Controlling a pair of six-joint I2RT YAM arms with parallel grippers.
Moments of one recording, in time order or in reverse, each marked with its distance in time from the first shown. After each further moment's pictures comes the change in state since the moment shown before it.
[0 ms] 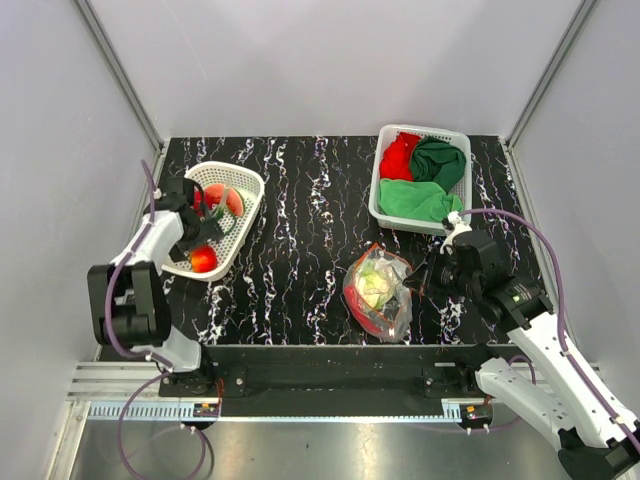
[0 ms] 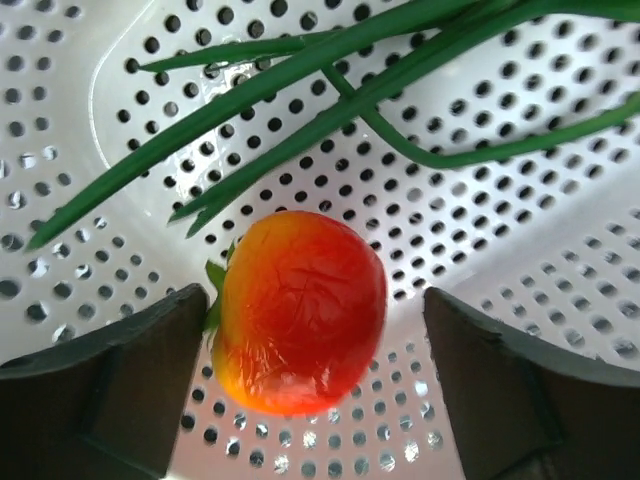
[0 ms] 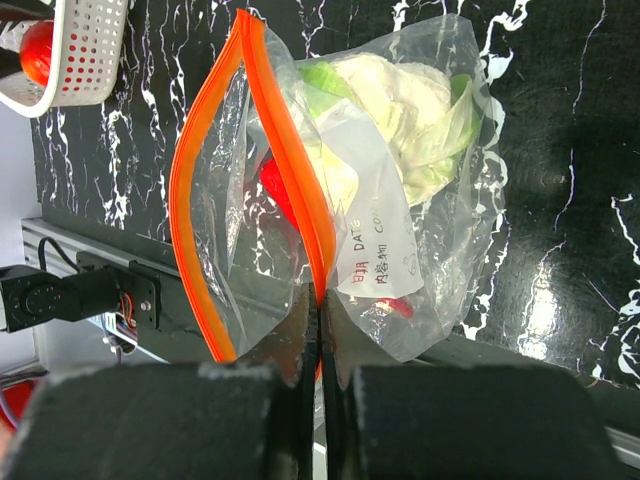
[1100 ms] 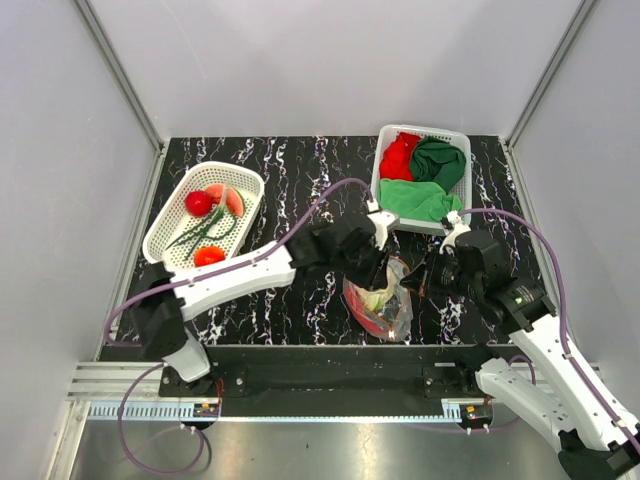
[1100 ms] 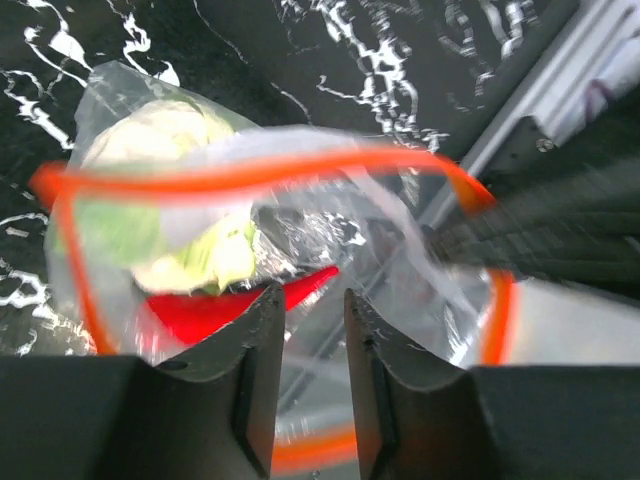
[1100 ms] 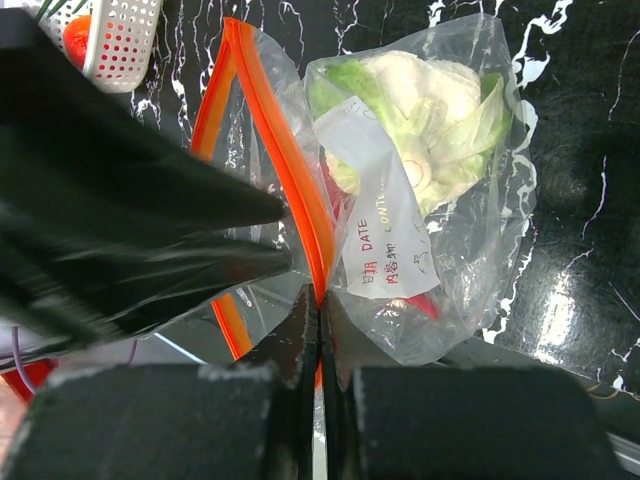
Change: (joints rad) left arm -1.151 0.019 0.290 0.196 0.309 0.021; right arm 0.000 -0.013 0.006 0.014 -0.054 -0.006
